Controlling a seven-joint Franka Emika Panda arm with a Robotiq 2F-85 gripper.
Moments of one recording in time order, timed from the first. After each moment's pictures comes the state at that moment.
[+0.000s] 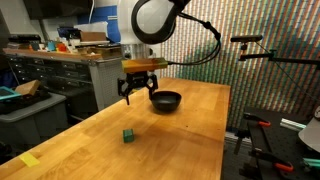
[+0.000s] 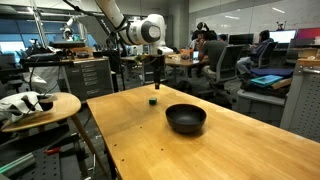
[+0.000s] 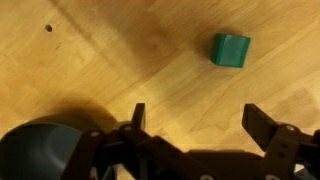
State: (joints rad) arm 0.21 0.52 0.05 -1.80 -0.06 2.31 0.99
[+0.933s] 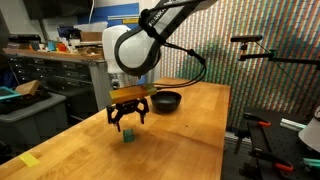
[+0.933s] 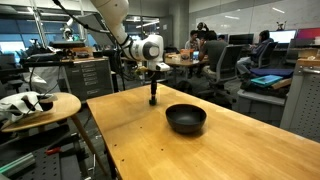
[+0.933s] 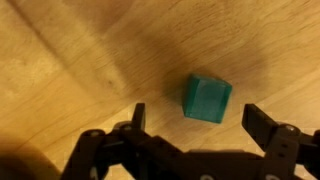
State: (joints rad) arm 0.27 0.75 0.07 -1.63 -0.01 2.31 0.93
